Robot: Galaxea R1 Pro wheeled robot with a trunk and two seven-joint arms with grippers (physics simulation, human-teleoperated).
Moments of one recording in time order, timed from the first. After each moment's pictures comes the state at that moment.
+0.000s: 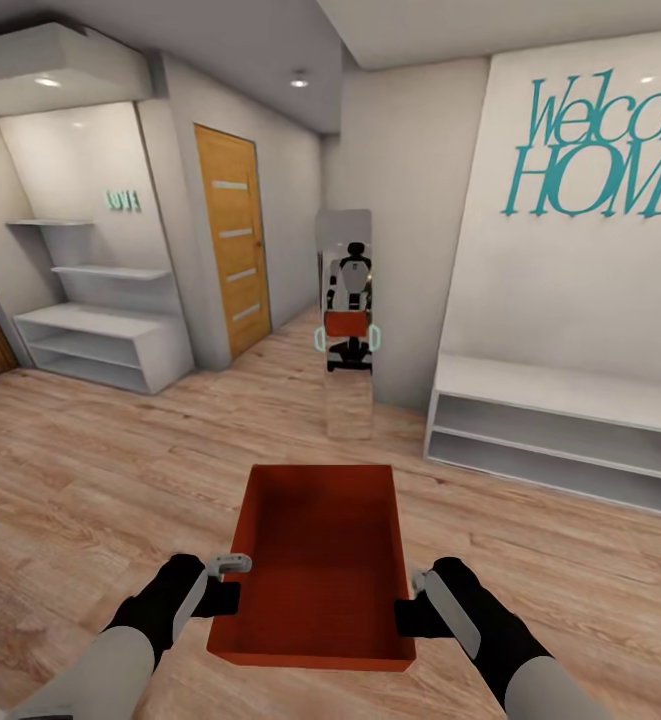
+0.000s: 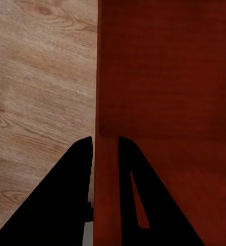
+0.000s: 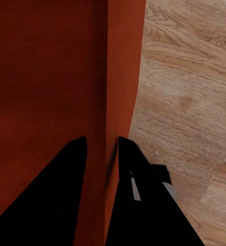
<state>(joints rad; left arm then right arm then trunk) -0.66 -0.01 0.06 -0.47 -0.04 0.70 -0.10 -0.56 -0.01 0.35 -0.76 -0.60 0.95 -0.27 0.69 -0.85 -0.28</state>
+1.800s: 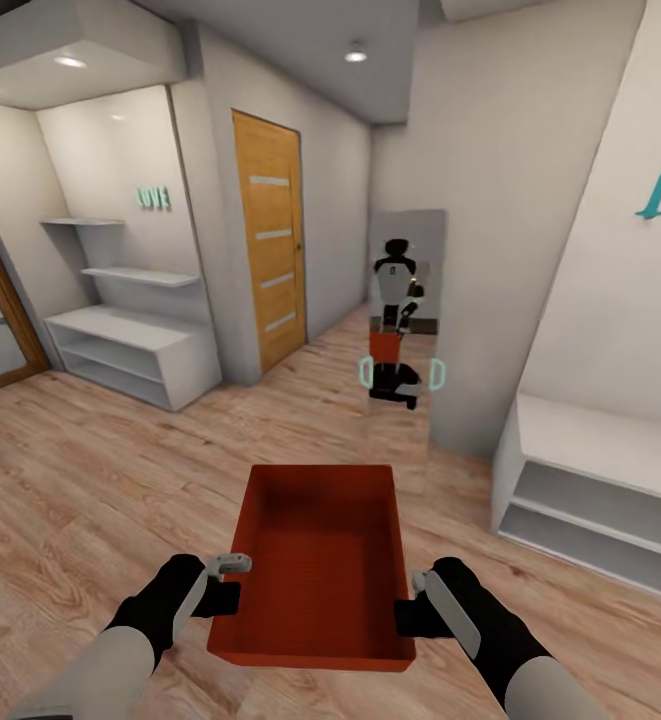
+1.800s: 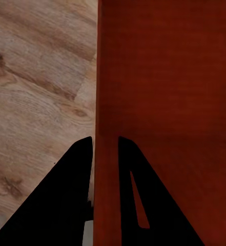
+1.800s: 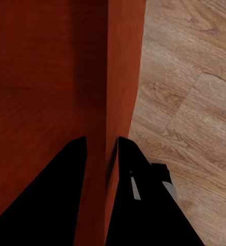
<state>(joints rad) -0.66 -0.01 0.06 -0.47 -0.04 0.70 -0.10 -0.56 -0.01 0.35 -0.76 -0.60 0.95 -0.27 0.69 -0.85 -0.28</state>
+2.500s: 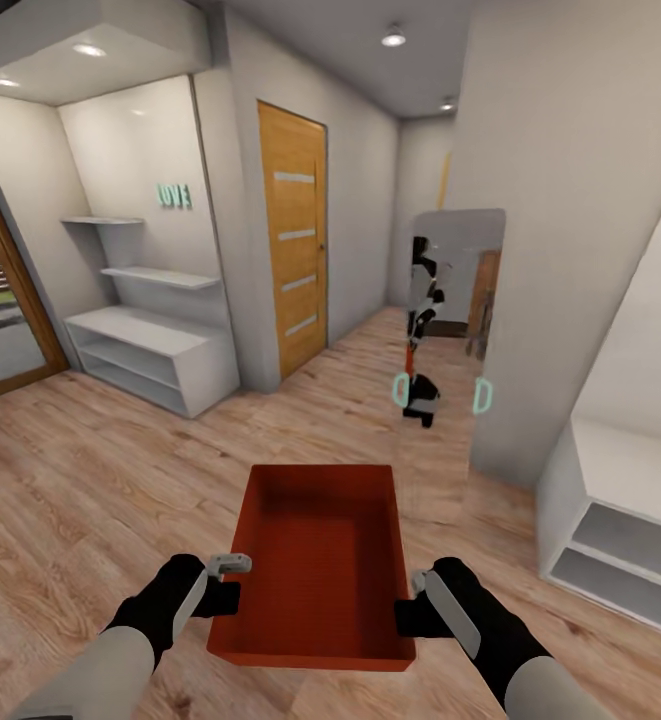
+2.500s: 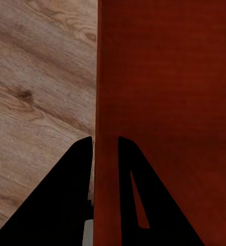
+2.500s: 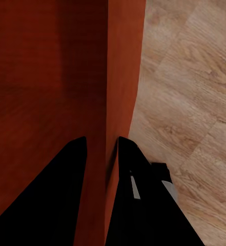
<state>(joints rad) -0.66 -0.01 0.06 -0.47 -0.04 0.70 -0.10 -0.56 -0.01 0.35 -0.76 -0.60 0.95 -0.27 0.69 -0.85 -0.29</state>
